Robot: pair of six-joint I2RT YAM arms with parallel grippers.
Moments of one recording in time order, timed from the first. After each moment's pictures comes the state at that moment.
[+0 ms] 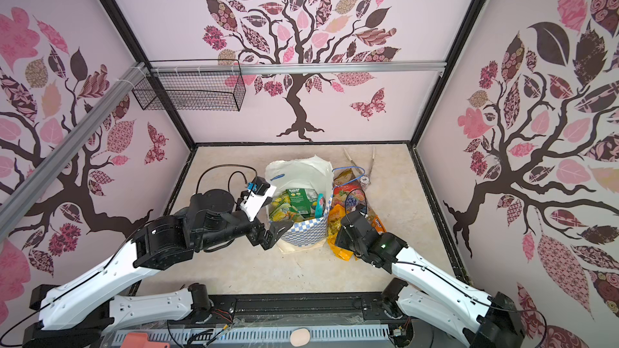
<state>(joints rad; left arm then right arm) -1.09 1.02 1.32 -0.77 -0.13 -0.17 0.74 0.90 0.57 -0.56 0.11 0.98</state>
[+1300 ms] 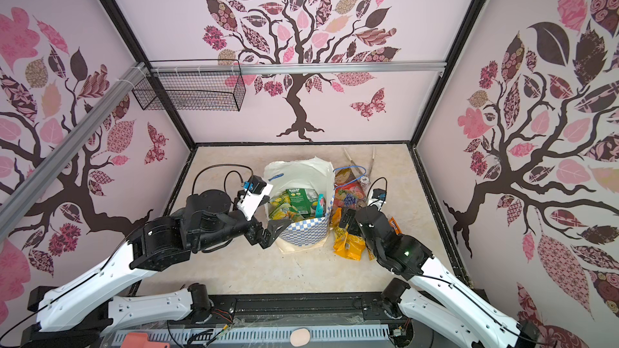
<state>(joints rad) -1.09 1.00 1.32 -0.77 -0.16 -0.18 0.74 0.70 0.77 -0.65 0.45 0.79</state>
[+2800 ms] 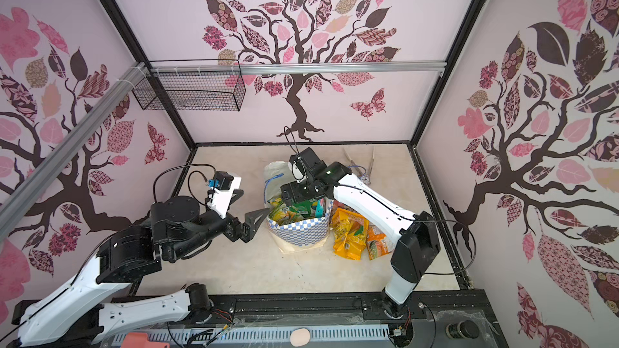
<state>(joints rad) -1.09 0.88 1.33 -0.82 -0.36 -0.24 0.74 1.69 1.58 -0.85 -0.13 0.32</state>
